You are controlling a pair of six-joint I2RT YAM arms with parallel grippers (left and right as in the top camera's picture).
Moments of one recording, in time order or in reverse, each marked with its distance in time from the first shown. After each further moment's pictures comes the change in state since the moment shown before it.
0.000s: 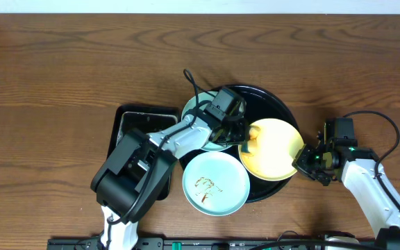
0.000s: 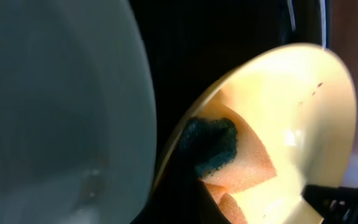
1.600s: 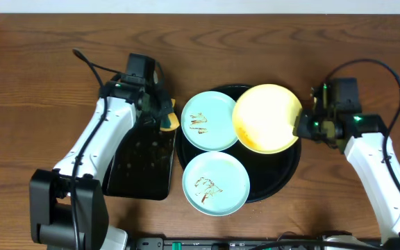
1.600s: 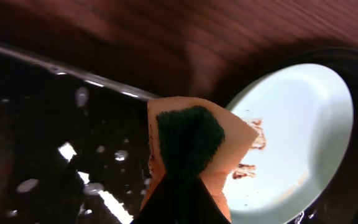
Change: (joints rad) left arm 0.464 -0.328 0.042 -0.546 -0.274 0.172; right arm 0.135 0.043 0.408 -0.140 0.126 -0.274
